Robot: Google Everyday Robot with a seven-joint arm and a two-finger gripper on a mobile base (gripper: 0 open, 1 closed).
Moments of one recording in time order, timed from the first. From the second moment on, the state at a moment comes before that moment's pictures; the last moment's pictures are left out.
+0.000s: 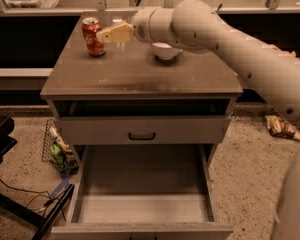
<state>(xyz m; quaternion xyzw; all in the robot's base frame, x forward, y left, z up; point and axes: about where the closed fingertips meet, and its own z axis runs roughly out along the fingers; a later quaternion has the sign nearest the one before) 0.764 0.072 0.953 -0.35 0.70 0.24 0.58</state>
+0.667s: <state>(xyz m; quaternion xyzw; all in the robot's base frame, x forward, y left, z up) 0.779 0.113 0.947 -0.34 0.69 0.25 0.59</state>
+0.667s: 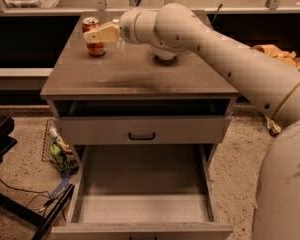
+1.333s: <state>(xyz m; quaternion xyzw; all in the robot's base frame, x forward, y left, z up) 0.833 0.155 0.938 -0.34 0.66 0.28 0.61</state>
